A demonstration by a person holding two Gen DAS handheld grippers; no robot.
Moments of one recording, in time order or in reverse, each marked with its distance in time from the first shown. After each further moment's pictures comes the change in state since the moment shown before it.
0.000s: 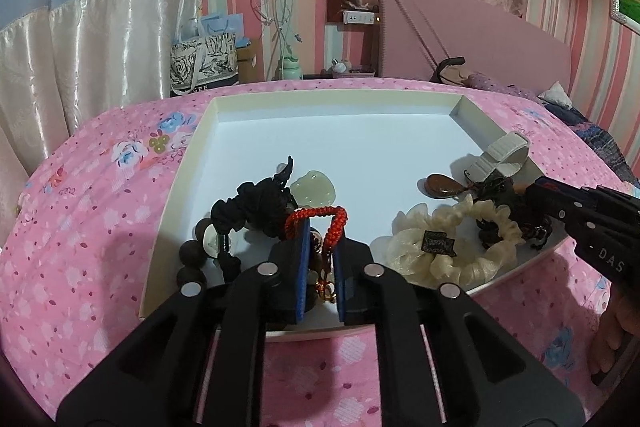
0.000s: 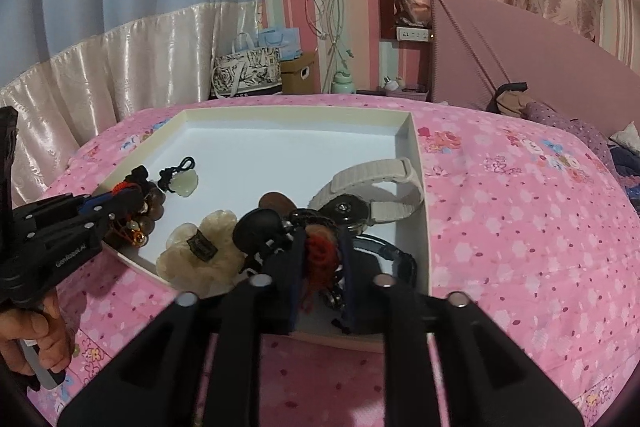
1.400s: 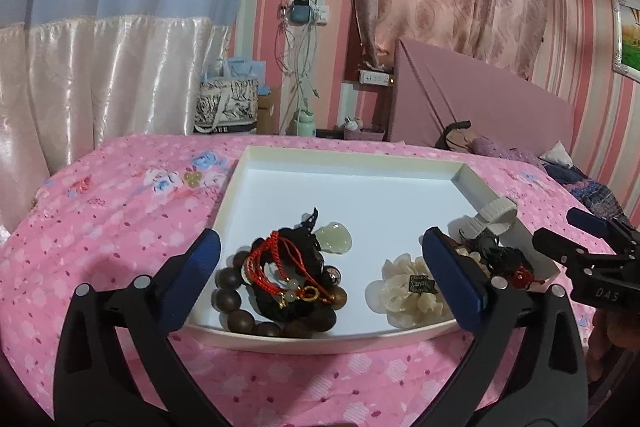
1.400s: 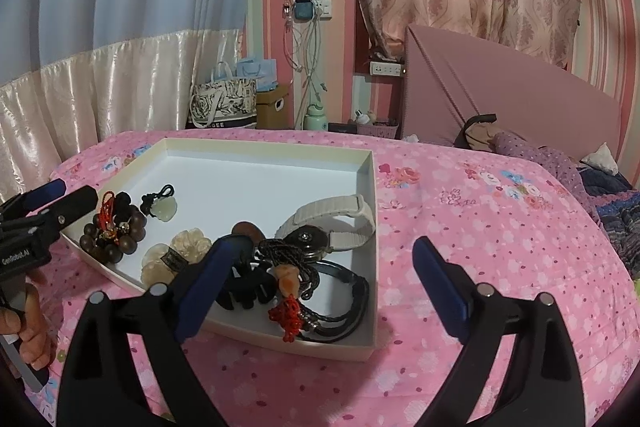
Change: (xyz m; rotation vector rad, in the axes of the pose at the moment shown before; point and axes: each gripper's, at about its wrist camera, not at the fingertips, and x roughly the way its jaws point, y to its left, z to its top) left arm -0.039 0.024 -0.002 -0.108 -0.212 0.011; right arm -0.031 -0.006 0.007 -0.021 -0.117 -0.108
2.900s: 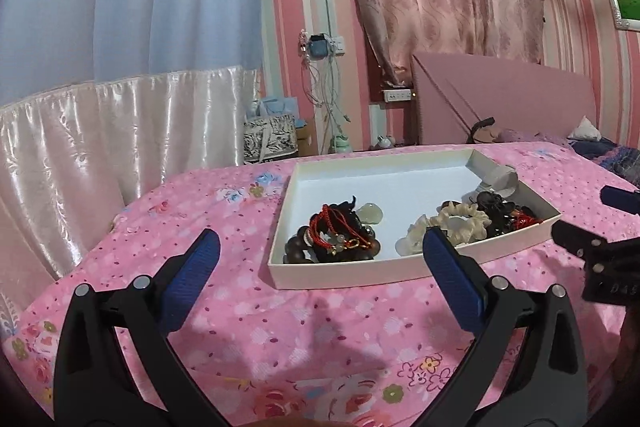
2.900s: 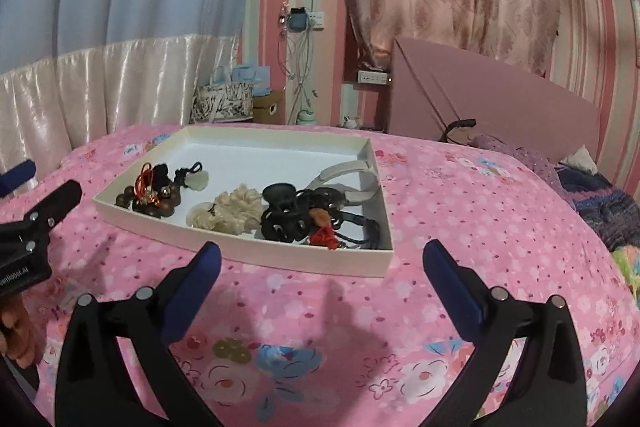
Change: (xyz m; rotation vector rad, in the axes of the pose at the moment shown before) left arm -0.087 -0.007 -0.034 0.143 -0.116 0.168; right arm -0.065 0.035 -0.042 0.004 -0.041 -0.071
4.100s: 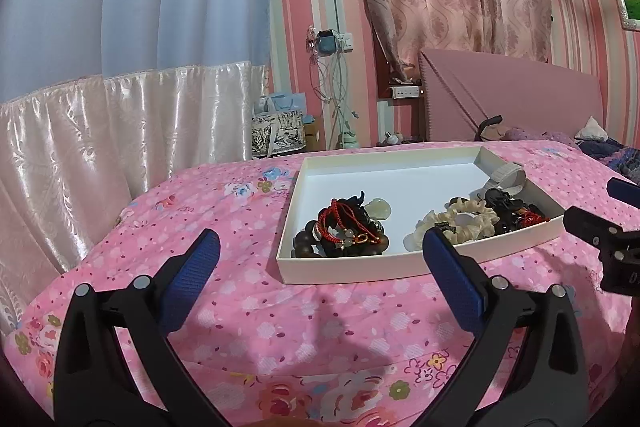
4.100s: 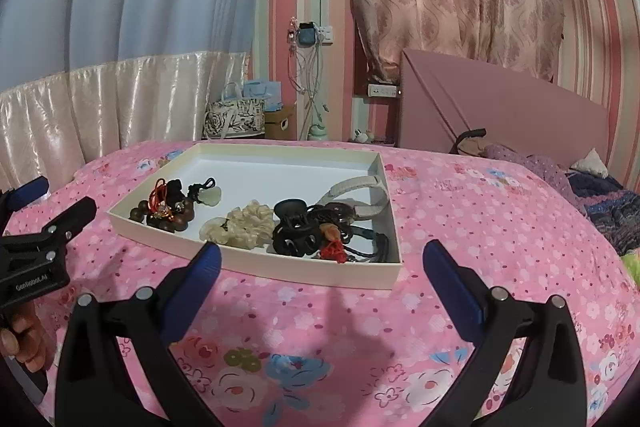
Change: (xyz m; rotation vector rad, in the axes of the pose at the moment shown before) left arm 0.000 0.003 -0.001 -0.006 0.018 0.023; right arm -0.007 0.002 0.000 -0.005 -0.057 0.051
